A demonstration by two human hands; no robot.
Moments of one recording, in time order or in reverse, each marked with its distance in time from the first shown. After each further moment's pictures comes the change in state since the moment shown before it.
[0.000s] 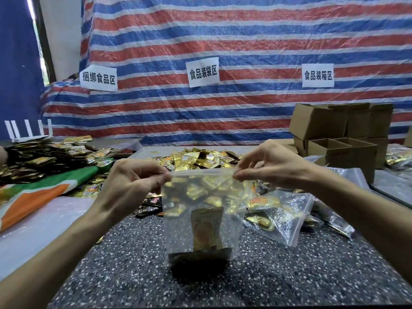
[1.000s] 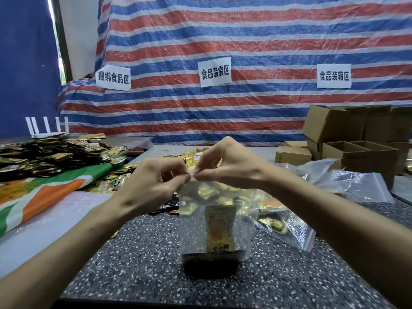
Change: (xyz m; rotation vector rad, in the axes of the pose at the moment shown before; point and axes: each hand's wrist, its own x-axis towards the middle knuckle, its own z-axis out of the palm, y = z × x) left_hand 0.001 0.010 -0.004 0.253 -0.161 0.087; right_hand 0.058 -0.061 0.055 0.001 -0.028 -0.114
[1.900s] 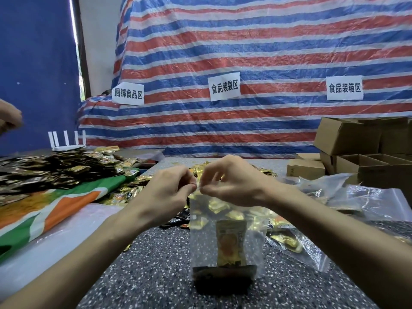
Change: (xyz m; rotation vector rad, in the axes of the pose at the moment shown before) left_hand 0.007 0.005 -0.005 0.131 0.031 -0.103; right_hand 0.005 -0.012 0.005 -0.146 0.024 -0.023
